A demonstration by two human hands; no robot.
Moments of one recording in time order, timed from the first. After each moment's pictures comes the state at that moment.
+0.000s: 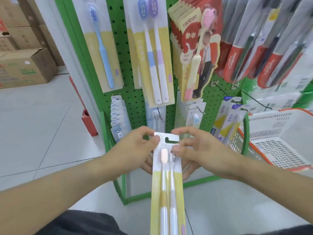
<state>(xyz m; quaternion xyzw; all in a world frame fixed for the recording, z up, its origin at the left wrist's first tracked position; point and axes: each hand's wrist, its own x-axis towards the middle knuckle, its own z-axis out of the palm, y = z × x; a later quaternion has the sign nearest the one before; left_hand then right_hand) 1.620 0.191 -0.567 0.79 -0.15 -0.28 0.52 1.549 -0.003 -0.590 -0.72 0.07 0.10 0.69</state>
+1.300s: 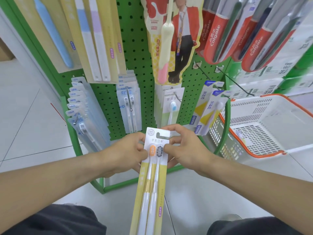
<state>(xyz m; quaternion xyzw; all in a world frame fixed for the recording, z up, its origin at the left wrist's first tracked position) 1.638 0.137 -0.632 0.79 -0.19 -0.39 0.43 1.565 -0.037 -0.645 -0.76 0.17 0.05 0.62</state>
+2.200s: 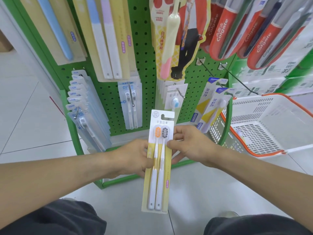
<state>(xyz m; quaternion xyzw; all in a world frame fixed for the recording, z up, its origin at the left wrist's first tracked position) 1.631 0.130 -0.648 0.76 -0.19 -0.46 0.43 1.572 -0.055 -0.652 -0.78 0.14 0.12 0.60</state>
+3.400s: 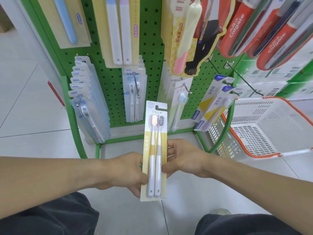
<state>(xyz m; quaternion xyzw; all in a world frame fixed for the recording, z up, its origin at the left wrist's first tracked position) 1.611 0.155 -0.671 0.72 -0.16 -0.54 0.40 1.561 -0.042 -0.679 -0.75 0.11 0.25 0.60</state>
